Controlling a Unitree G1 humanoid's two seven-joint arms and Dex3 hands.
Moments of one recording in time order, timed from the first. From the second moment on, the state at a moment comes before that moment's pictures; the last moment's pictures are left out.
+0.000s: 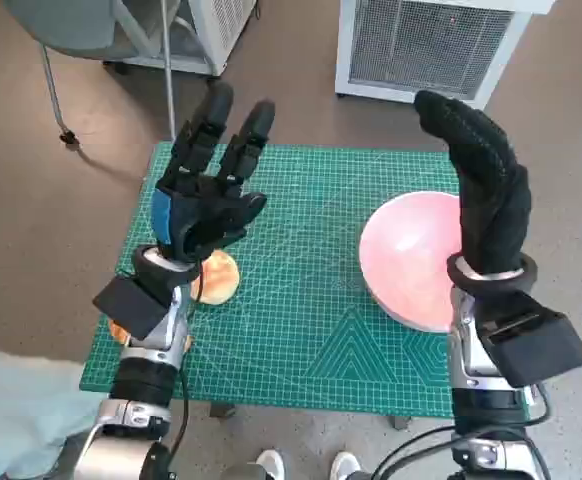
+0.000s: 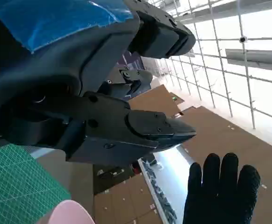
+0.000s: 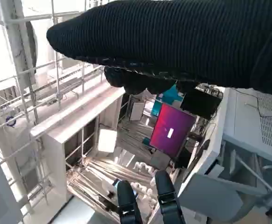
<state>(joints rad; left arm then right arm) -0.63 0.16 0.08 0.61 -0.08 -0.74 -0.28 -0.60 -0.13 -0.08 0.31 0.09 -0.68 0.14</state>
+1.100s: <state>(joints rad) -0.64 0.16 0.08 0.62 -0.08 -0.75 -0.27 -0.58 -0.19 -0.15 0.38 0.15 -0.72 0.19</state>
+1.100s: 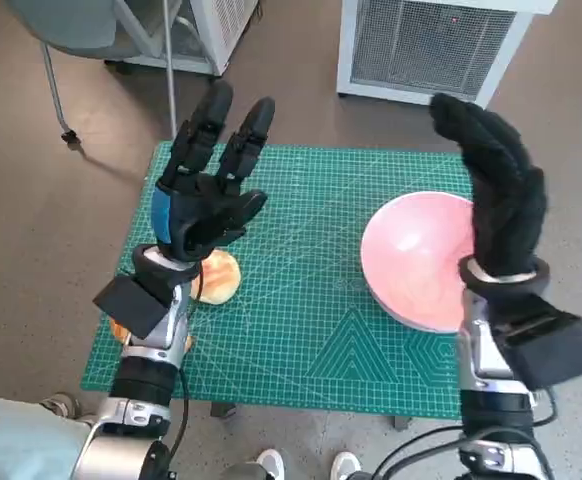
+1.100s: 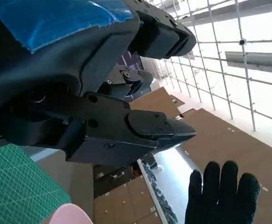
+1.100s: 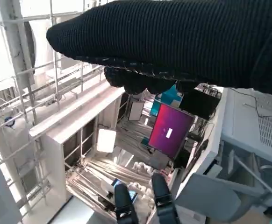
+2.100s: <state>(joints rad) -0.63 0.19 0.10 0.62 -0.08 -0.76 -0.25 -0.44 -0.26 -0.31 0.78 -0.02 -0.83 -0.12</state>
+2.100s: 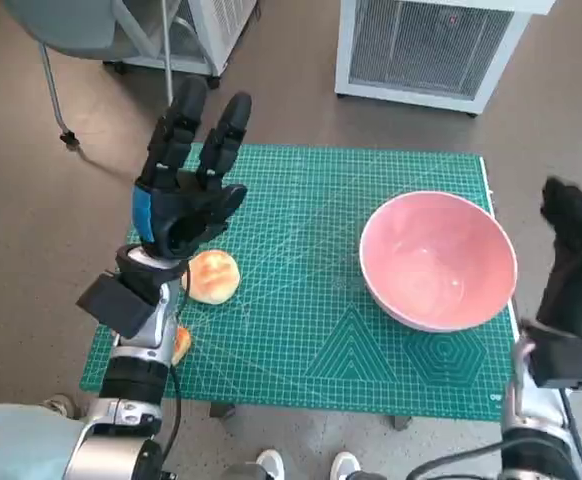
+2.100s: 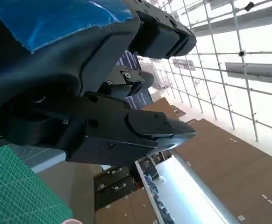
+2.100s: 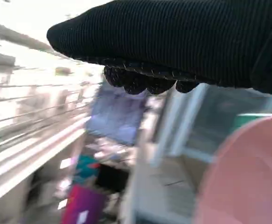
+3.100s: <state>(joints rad) -0.62 0.21 0.11 0.61 -0.08 -0.75 -0.24 -0.67 -0.13 -0.26 1.10 0.12 -0.73 0.03</state>
